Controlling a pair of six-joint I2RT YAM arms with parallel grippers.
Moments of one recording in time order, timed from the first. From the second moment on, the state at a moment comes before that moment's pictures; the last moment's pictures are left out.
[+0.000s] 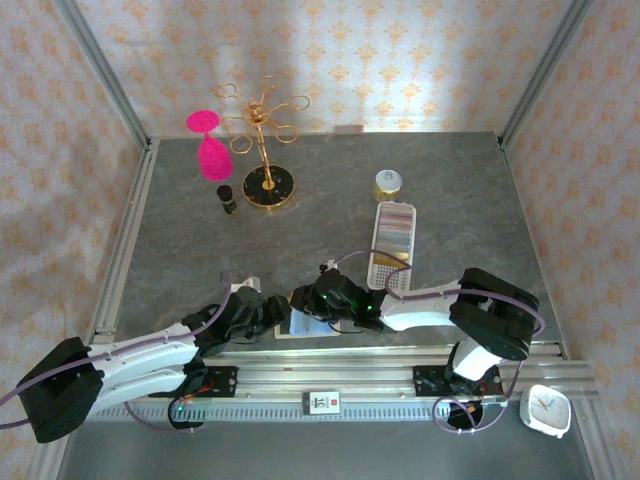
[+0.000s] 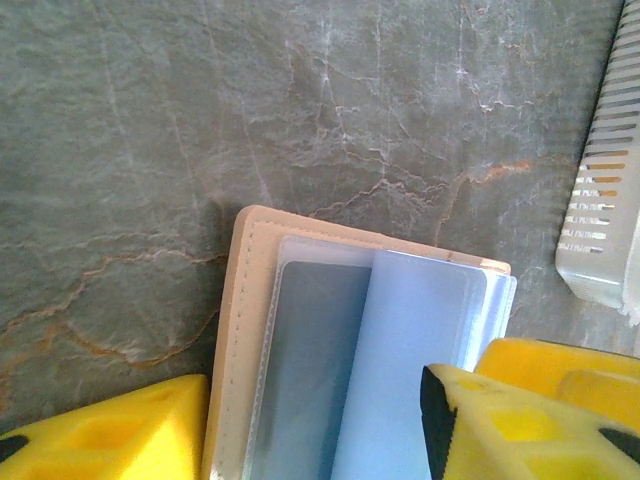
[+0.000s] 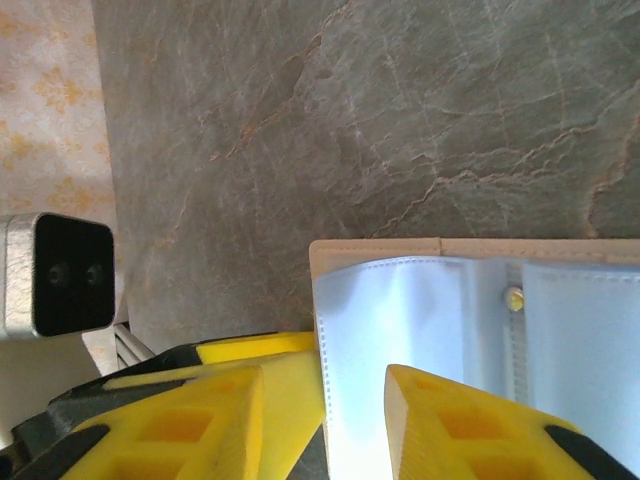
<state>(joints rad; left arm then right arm) -0.81 0.94 0.17 0.00 -0.01 -1.30 1.10 1.59 0.65 0.30 -0.05 1.31</state>
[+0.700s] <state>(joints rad) -0.81 0.94 0.17 0.00 -0.01 -1.30 1.03 1.66 0.70 0.28 -0.12 1.30</state>
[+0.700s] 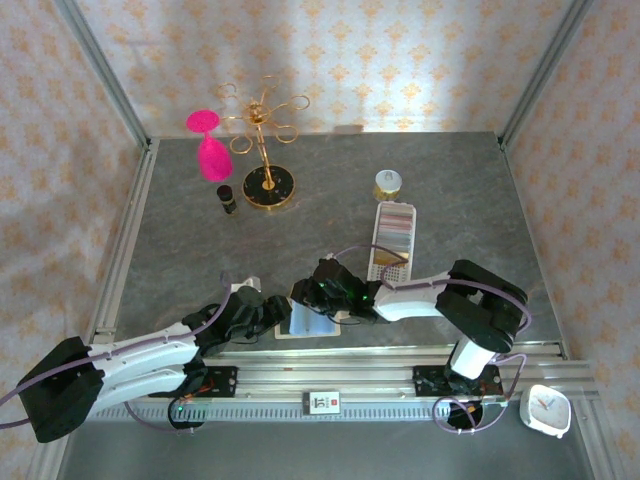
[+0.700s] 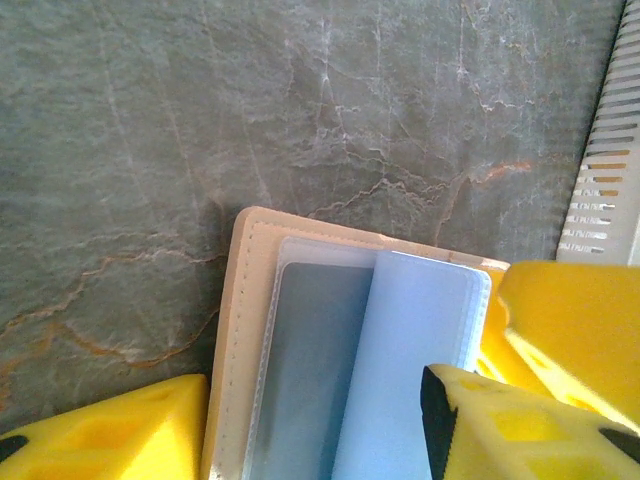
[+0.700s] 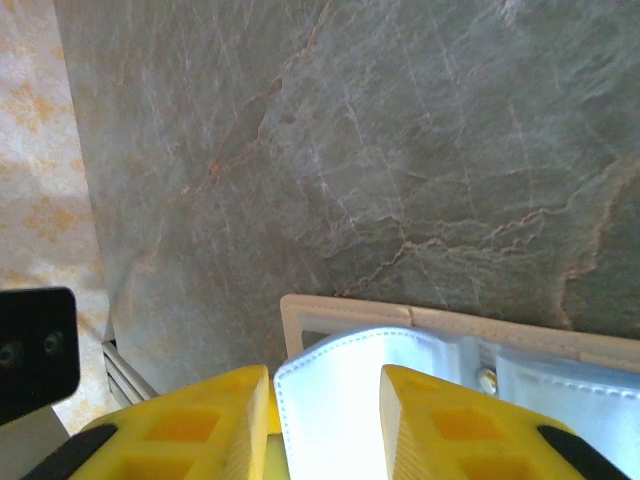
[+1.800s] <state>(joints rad) -0.81 0.90 0.16 -0.01 -0.01 -1.30 1.03 1.56 0.72 0.13 -0.08 1.27</state>
